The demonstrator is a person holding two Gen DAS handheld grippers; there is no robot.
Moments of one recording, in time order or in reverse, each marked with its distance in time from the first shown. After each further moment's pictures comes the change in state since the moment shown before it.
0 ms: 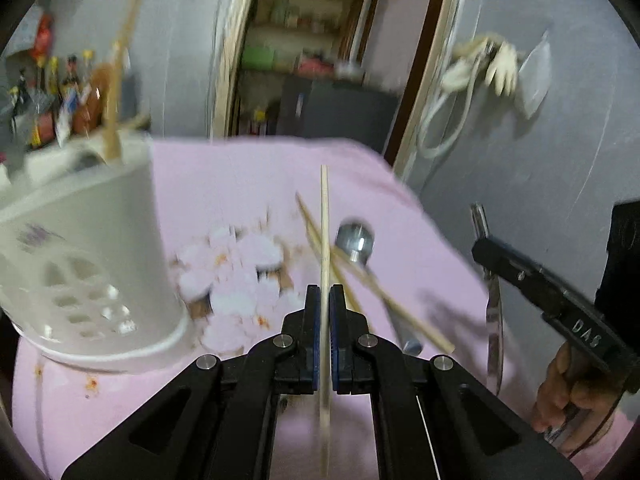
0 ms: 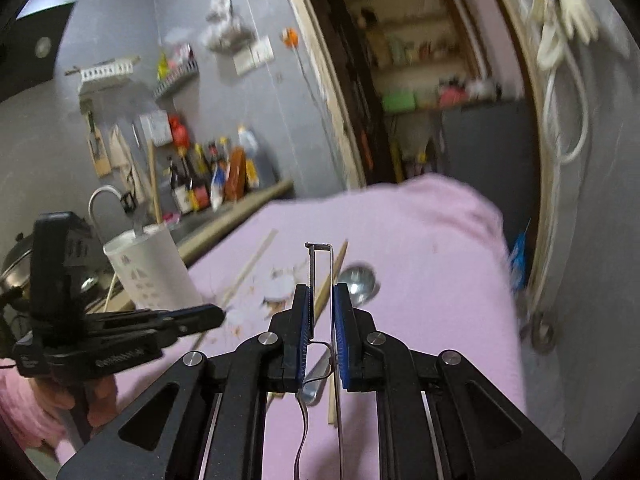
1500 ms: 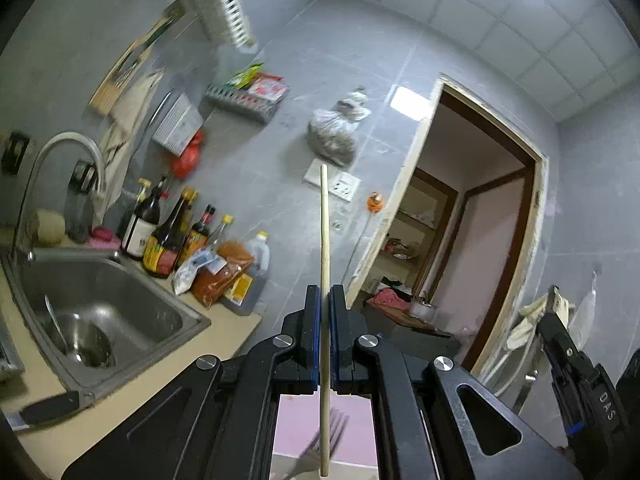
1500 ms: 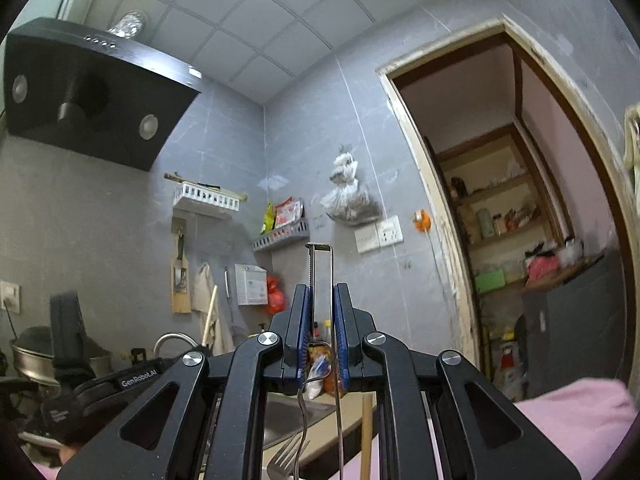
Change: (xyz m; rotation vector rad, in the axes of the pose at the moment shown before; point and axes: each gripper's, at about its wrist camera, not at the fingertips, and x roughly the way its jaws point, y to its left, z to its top) left arm -0.175 0.217 0.072 -0.319 -0.760 0.170; right arm 0.053 0.180 0.089 -0.105 -0.643 0.273
